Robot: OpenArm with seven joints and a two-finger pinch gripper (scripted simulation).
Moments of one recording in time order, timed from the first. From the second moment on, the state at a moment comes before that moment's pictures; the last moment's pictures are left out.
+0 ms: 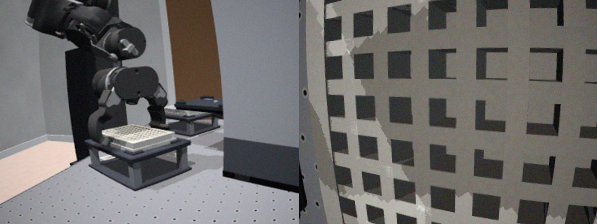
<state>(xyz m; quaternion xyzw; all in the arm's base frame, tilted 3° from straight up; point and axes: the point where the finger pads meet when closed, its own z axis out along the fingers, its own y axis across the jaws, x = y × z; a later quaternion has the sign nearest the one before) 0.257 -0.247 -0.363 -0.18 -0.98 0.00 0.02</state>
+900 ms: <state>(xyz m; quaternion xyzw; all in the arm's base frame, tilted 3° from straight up) 0.254 -0.247 -0.365 -0.18 -0.98 0.00 0.03</state>
